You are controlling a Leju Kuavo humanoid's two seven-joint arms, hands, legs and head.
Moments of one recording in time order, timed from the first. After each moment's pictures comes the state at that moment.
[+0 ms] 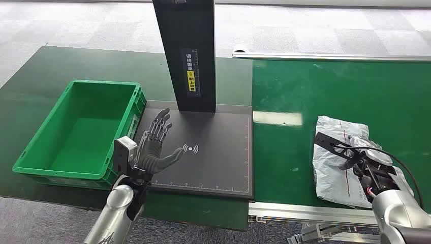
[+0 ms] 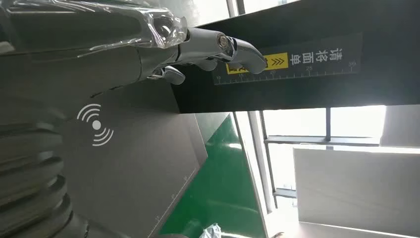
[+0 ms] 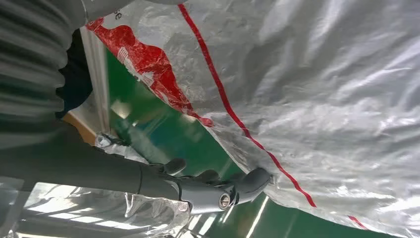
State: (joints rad) left arm -0.29 -0.11 -0.27 -1.13 0.07 -0.05 -0.49; right arm -0.82 -0.35 0.24 -0.38 1.02 0.16 0.28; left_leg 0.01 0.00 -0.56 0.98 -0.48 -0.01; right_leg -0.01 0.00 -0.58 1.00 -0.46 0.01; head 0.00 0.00
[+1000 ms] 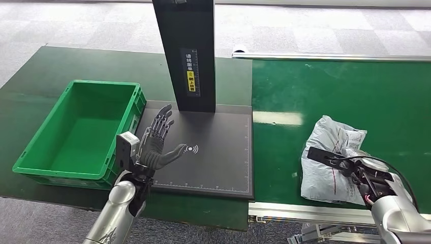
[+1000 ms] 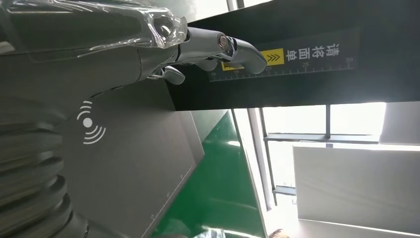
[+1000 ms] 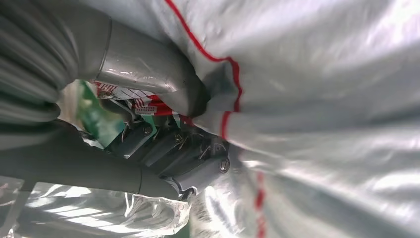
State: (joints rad) left arm -0.31 -0.12 -0.28 -1.12 0.07 -0.05 -0.48; right arm -0.78 -0.35 0.28 -0.36 1.01 0.17 0.10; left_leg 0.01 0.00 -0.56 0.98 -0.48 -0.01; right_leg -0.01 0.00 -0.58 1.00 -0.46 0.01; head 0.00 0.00
